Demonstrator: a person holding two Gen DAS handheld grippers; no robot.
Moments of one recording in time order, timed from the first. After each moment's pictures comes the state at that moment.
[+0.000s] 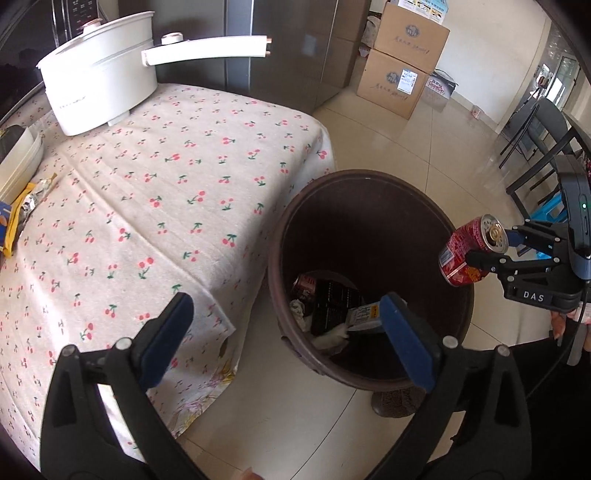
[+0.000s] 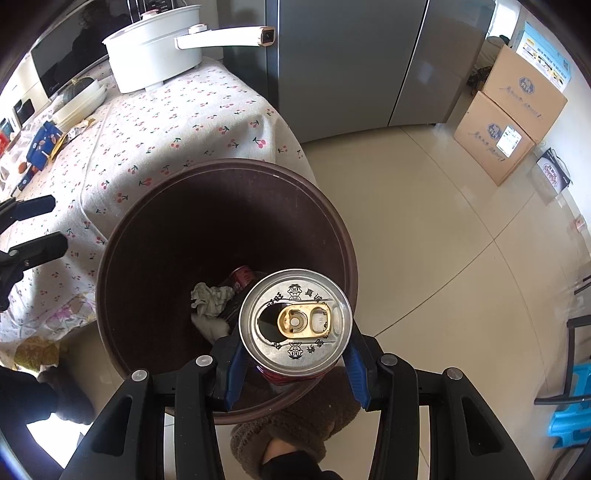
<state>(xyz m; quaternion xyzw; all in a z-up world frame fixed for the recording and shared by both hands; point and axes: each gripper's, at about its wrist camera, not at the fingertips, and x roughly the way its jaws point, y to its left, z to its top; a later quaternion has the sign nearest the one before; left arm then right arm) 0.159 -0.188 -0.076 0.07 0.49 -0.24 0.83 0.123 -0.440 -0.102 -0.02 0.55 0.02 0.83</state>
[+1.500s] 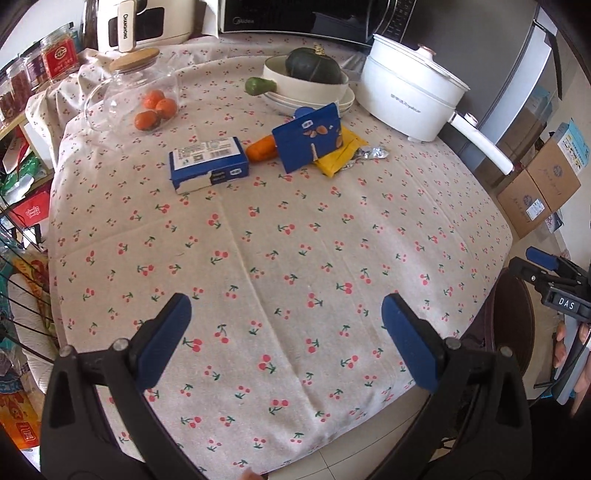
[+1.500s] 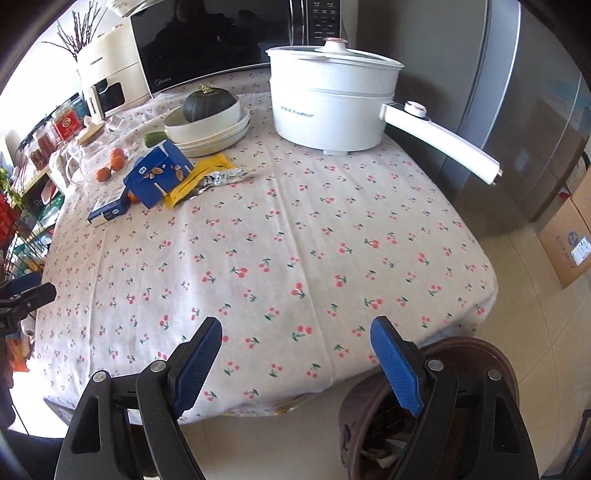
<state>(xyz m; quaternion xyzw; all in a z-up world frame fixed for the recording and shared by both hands) 0.137 0.149 -0.043 -0.10 0.49 0.03 0.86 0.223 -0.162 -0.033 -0.06 0.49 0.15 0.86</state>
